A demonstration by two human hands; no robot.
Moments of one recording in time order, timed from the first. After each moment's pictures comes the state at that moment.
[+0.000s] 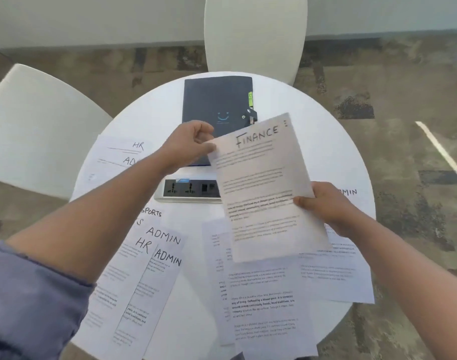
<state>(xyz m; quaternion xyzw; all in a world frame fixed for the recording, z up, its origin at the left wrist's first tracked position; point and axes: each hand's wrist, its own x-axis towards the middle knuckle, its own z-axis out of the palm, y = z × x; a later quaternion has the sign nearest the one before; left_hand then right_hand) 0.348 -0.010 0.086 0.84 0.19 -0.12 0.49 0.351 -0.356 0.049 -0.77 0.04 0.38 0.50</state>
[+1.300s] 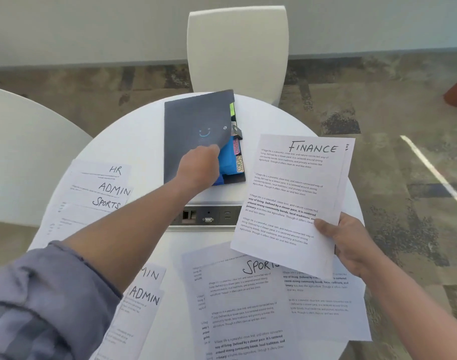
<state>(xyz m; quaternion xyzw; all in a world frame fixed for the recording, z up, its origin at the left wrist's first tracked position) 0.415 -0.072 0.035 0.99 0.08 -0.08 0.07 0.368 -0.415 0.011 -0.68 0.24 0.29 0.63</state>
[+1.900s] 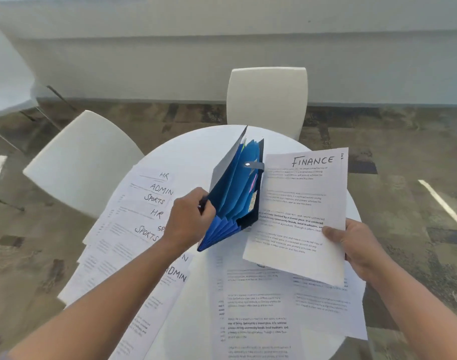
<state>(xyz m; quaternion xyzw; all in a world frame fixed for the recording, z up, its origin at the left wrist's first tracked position) 0.210 -0.077 0.136 0.90 0.21 0.09 0.37 0.323 -0.410 0.105 -0.73 0.15 0.29 0.60</state>
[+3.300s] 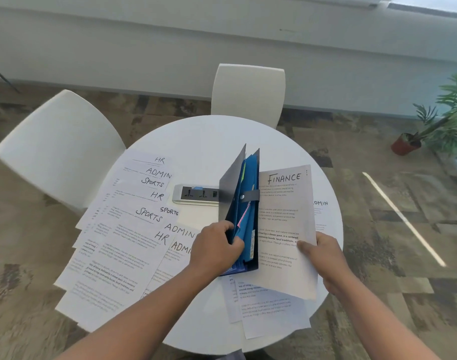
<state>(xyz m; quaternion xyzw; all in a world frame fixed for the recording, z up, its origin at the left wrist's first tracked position) 0.085 -0.106 0.130 0.89 0.21 -0.06 0.39 0.152 -0.346 0.126 -0.81 0.17 0.22 0.52</state>
